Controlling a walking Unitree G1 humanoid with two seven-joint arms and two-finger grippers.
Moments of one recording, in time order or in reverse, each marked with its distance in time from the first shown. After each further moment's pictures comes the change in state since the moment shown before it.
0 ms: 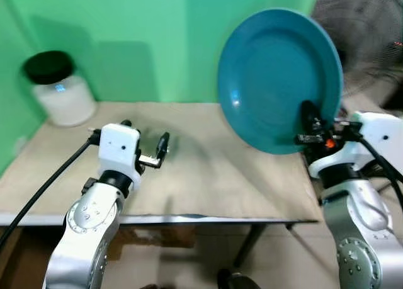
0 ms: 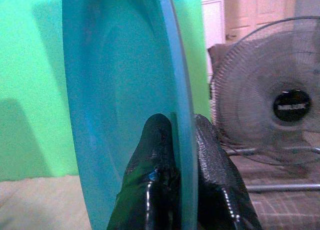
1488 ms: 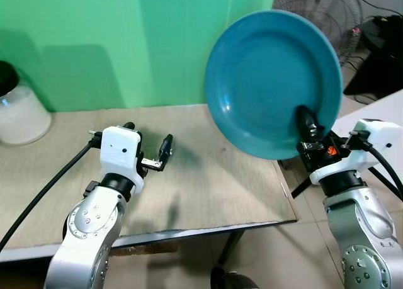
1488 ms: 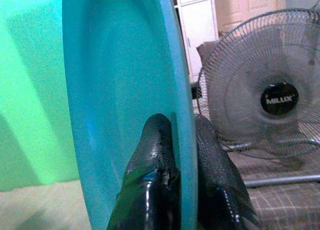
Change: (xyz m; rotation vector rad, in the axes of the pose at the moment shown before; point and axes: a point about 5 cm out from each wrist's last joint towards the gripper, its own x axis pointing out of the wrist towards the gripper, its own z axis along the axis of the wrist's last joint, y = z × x) left arm -0.004 -0.004 0.002 -0.015 -0.013 -0.018; right arm -0.008 -0.001 -0.003 0.113 -0.010 0.086
